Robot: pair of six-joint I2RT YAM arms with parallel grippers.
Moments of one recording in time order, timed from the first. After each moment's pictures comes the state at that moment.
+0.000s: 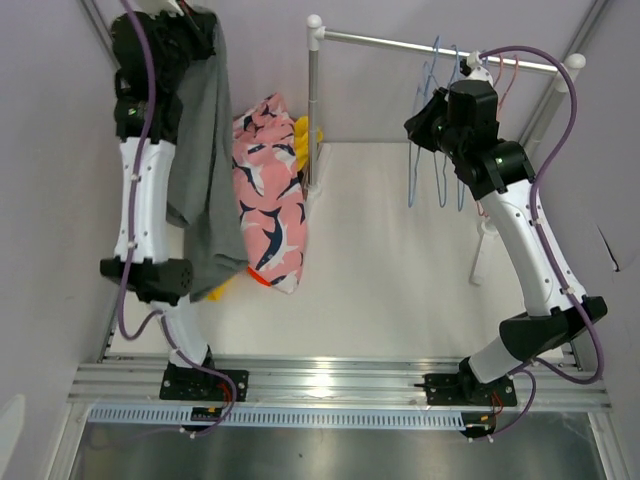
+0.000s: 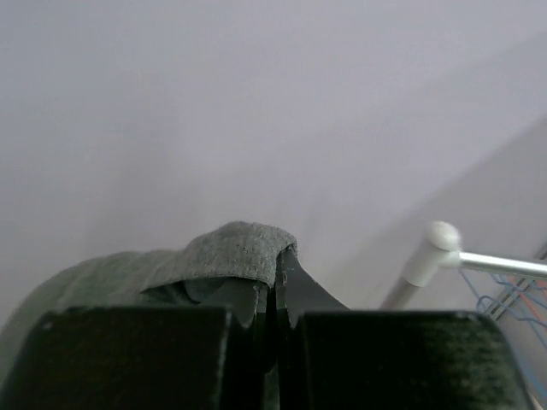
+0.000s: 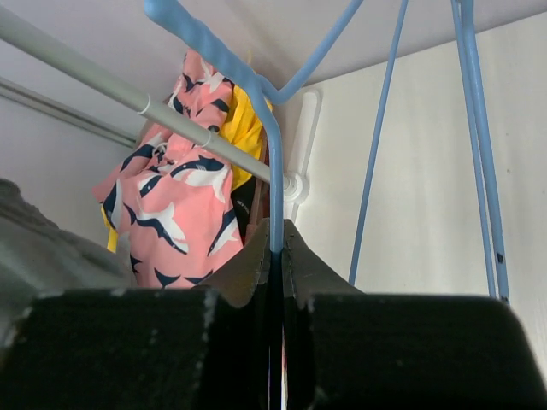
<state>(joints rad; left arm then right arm) -0.12 1.82 2.49 -0.42 0.10 -0.23 0.40 1.55 1.95 -0.70 0.17 0.61</state>
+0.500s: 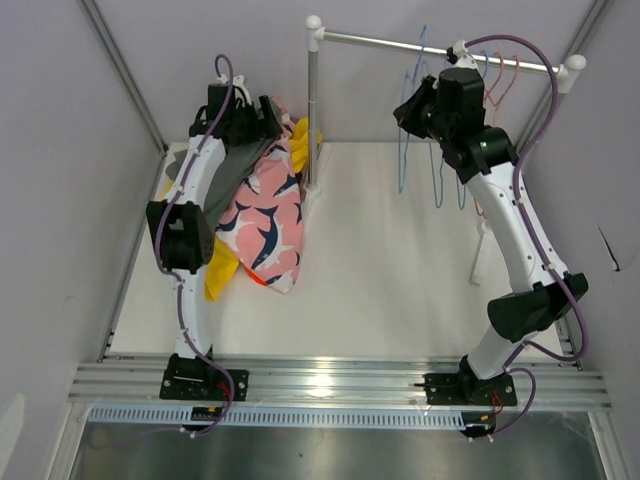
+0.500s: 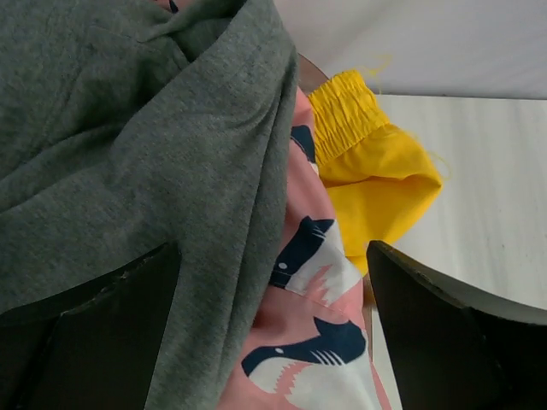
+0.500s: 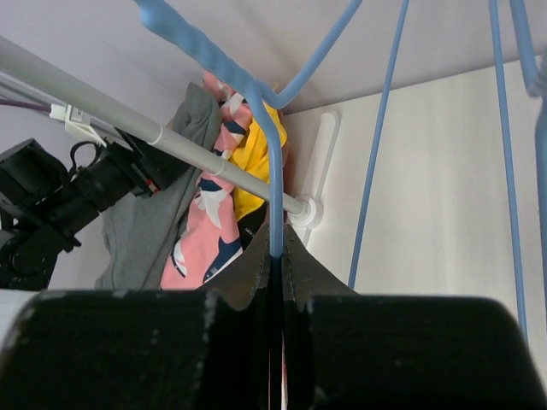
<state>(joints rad) -0.10 2.31 2.31 -0.54 0.27 -0.31 0.38 1.66 2.01 -0.61 0.09 0.59</state>
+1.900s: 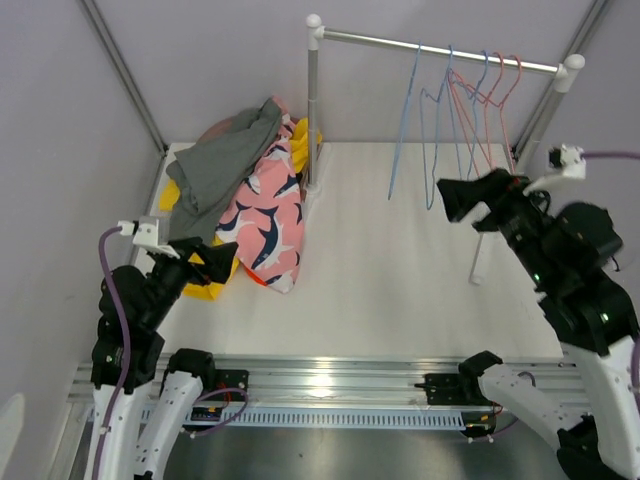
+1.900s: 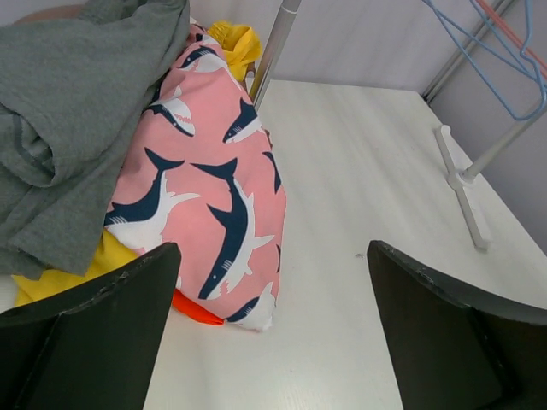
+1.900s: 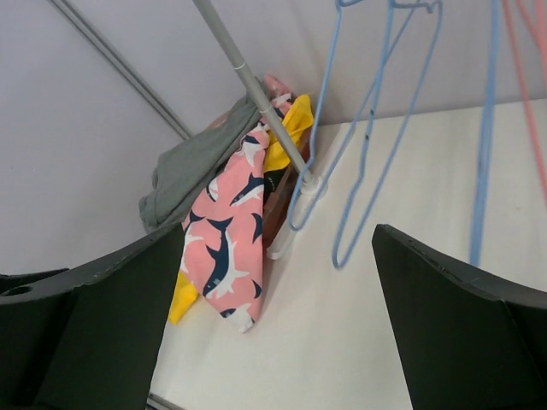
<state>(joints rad) -0.13 0.41 0.84 -0.51 0.22 -0.29 0.46 0.86 1.47 -0.61 0.12 0.46</state>
